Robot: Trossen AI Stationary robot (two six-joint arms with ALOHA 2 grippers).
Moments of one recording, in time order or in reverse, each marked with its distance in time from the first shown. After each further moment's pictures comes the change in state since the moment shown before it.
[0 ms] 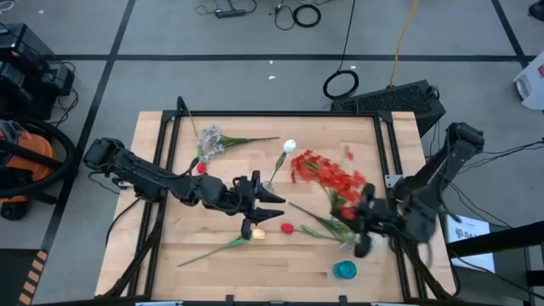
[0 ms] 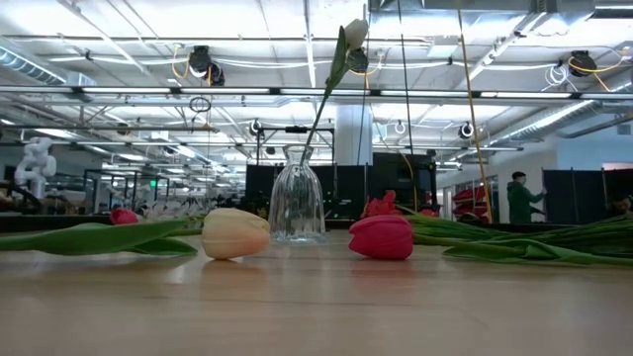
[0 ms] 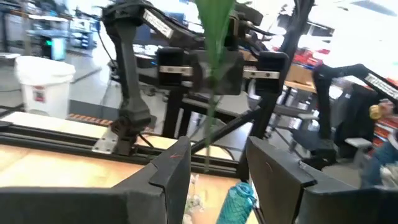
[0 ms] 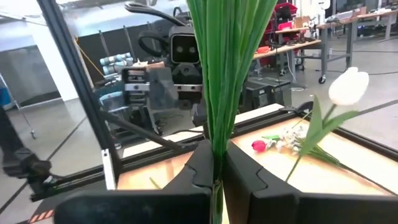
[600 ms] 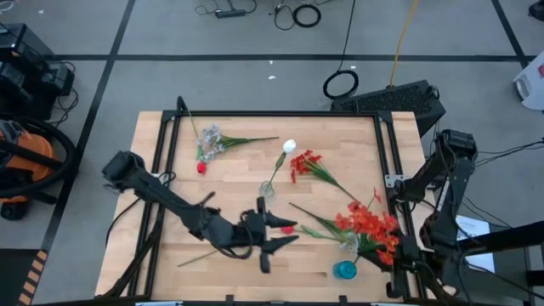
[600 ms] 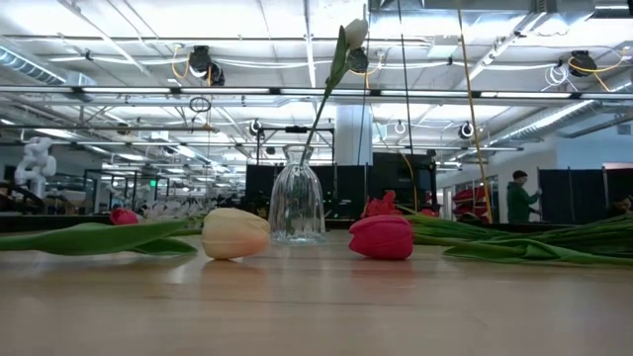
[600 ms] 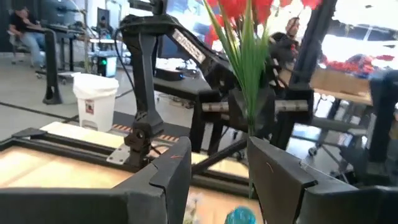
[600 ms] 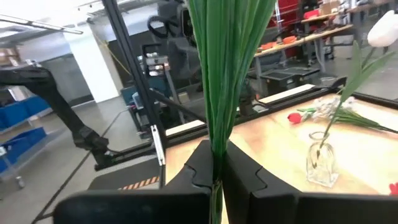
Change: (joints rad) left arm -0.210 0.275 0.314 0.003 -0.409 0.081; right arm 0.387 0.199 0.000 0.075 0.282 0.188
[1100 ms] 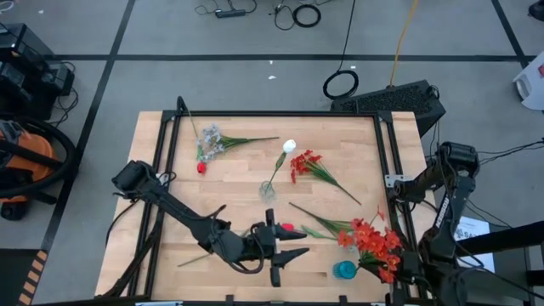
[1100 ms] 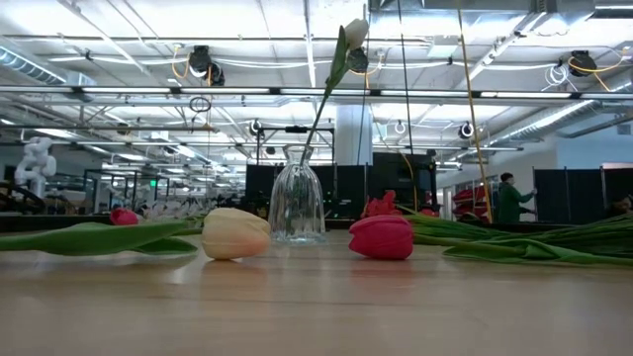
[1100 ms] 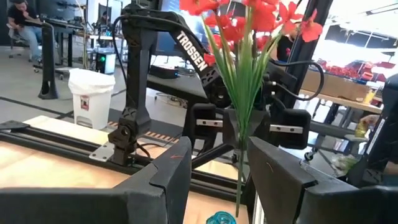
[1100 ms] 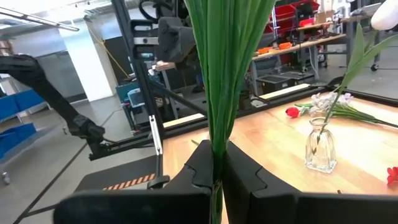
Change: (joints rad) left arm -0.034 0.125 0.124 0.003 -0.032 -0.029; right arm 0.044 0.143 0.000 0.076 0.072 0.038
